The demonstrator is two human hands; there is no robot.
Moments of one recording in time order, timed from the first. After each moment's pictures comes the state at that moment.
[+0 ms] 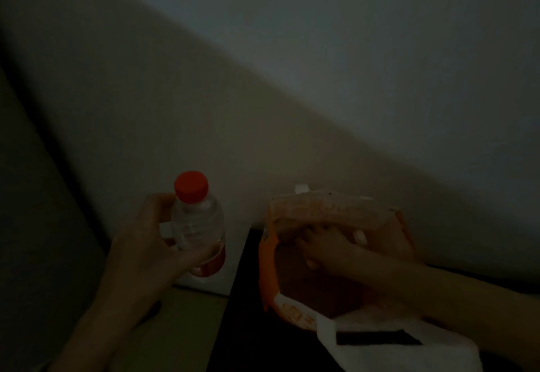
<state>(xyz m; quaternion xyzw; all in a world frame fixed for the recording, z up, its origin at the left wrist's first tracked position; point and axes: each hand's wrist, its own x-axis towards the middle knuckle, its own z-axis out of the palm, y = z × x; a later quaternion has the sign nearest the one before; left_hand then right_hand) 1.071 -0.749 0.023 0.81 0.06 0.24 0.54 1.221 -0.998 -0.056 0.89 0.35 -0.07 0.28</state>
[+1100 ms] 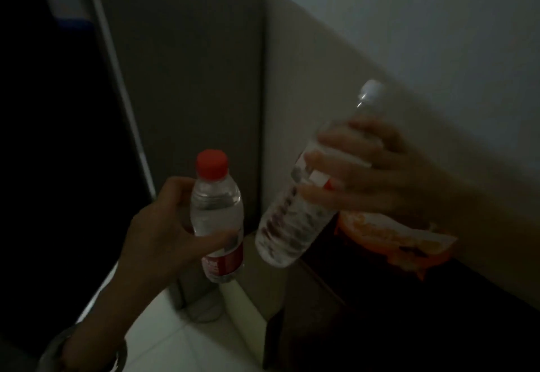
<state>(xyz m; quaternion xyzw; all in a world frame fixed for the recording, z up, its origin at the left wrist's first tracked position) 0.747 -0.897 0.040 0.83 0.26 0.39 0.29 0.998 -1.047 0.124 0.33 0.75 0.58 -0.01</state>
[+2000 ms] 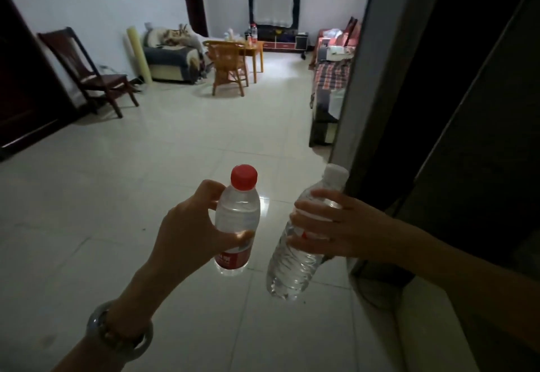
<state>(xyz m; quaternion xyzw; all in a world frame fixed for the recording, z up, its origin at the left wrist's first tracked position) 0.271 -0.892 -0.005 0.70 0.61 0.36 0.07 0.538 -0.816 -0.008 0.07 0.89 0.44 0.02</state>
